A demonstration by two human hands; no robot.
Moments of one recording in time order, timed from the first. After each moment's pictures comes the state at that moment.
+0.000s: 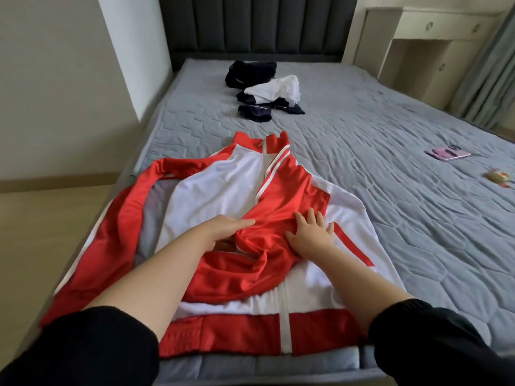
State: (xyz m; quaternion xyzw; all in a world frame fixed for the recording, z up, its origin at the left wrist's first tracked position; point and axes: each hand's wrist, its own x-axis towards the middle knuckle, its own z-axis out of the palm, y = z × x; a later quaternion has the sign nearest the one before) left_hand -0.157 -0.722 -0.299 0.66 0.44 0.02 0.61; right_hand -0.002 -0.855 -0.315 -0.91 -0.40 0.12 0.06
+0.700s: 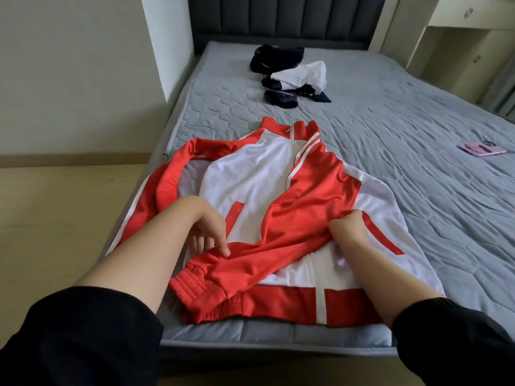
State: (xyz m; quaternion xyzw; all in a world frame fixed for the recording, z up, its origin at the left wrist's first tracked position) left_hand -0.245 -0.699 -0.262 0.74 0.39 -0.42 0.35; right_hand -0.021 -0.868 -0.319 -0.88 -0.13 0.15 0.42
